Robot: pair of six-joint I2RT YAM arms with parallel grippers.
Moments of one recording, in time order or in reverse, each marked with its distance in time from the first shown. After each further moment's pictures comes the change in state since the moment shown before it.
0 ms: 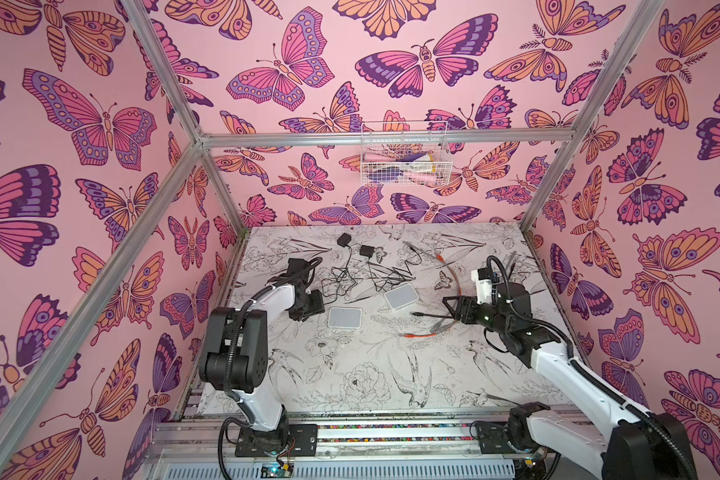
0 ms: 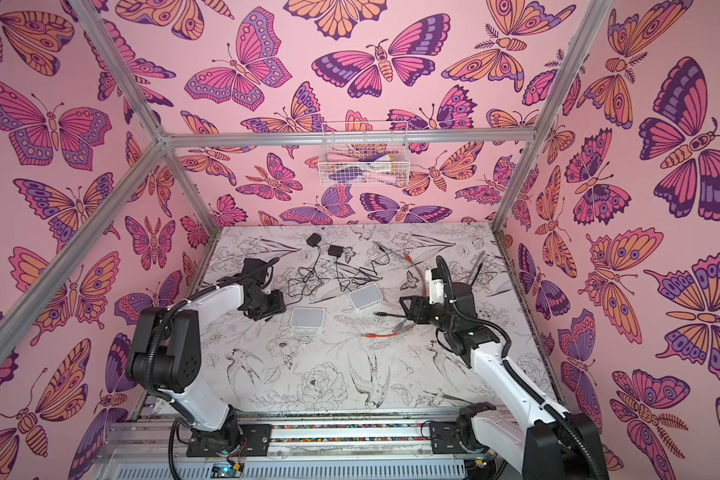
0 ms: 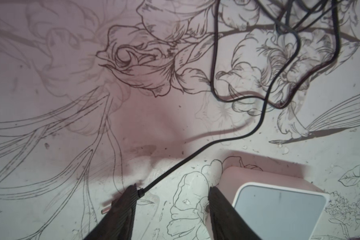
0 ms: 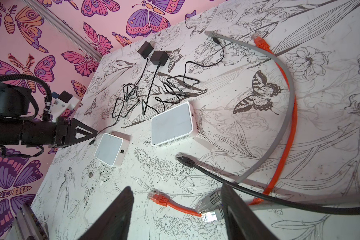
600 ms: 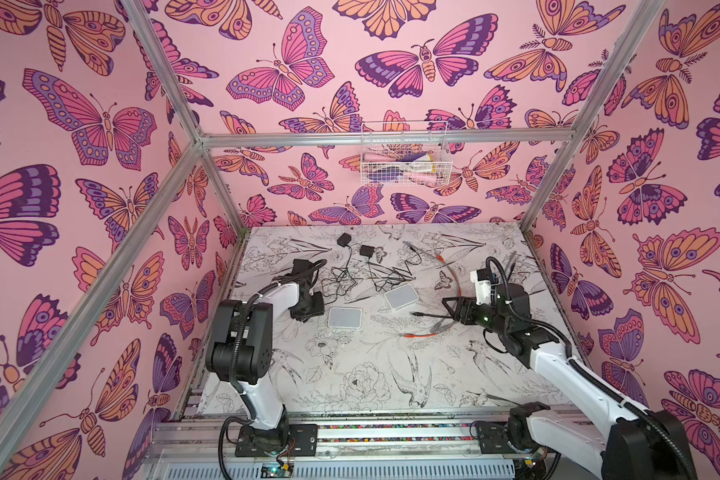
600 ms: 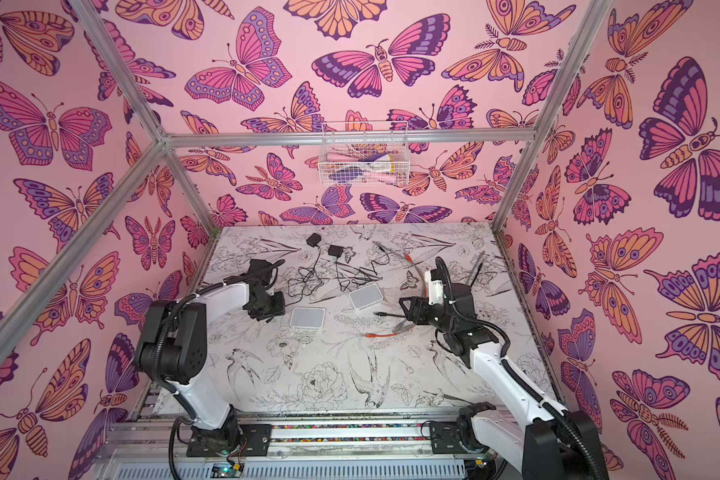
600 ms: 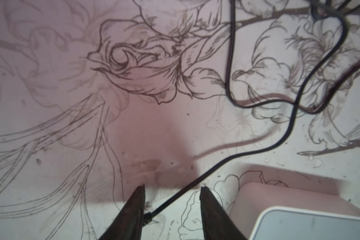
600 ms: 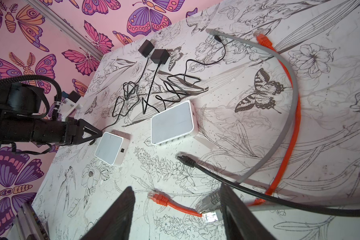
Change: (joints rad) left arm -0.019 0.072 0.025 0.007 -0.054 0.029; right arm 0.001 0.007 -0.015 0.023 -0.006 0.003
